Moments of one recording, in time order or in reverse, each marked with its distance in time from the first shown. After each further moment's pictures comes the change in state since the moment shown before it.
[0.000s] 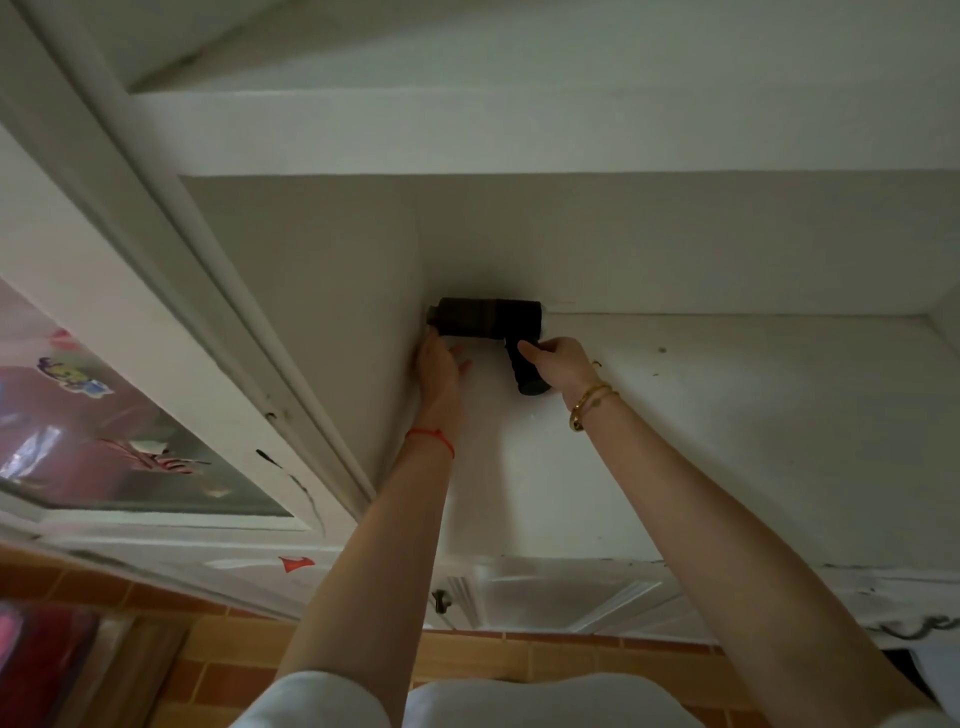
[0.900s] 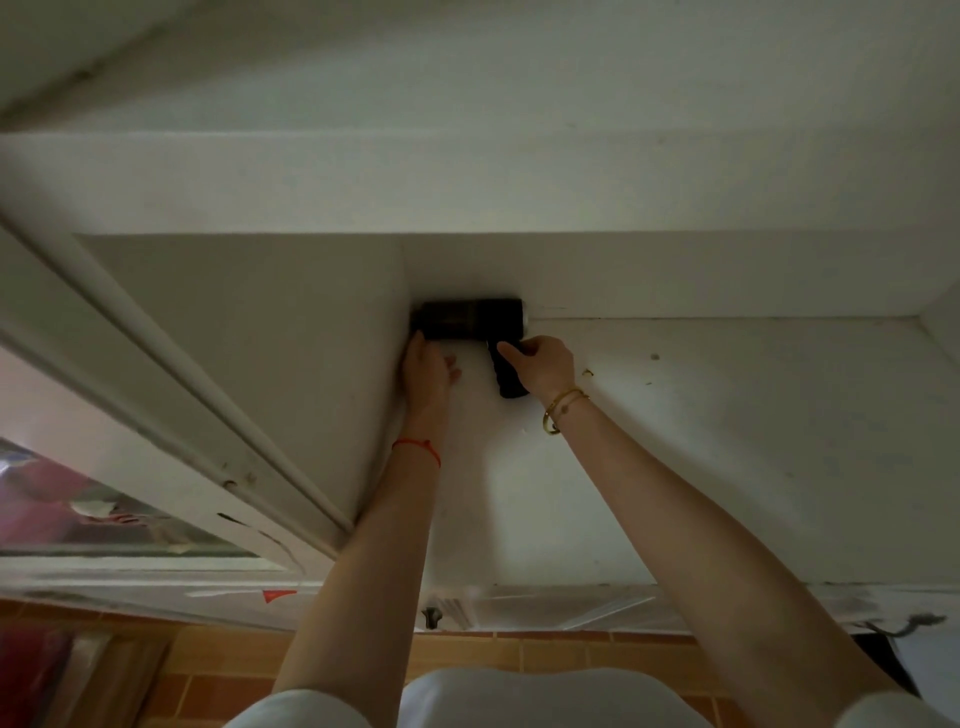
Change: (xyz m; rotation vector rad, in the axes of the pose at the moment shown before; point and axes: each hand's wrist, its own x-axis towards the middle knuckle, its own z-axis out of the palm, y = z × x) left_hand 0.026 -0.007 0.005 0.139 0.020 0.021; right_hand 0.025 0.002 0.013 -0.228 0.133 -0.115
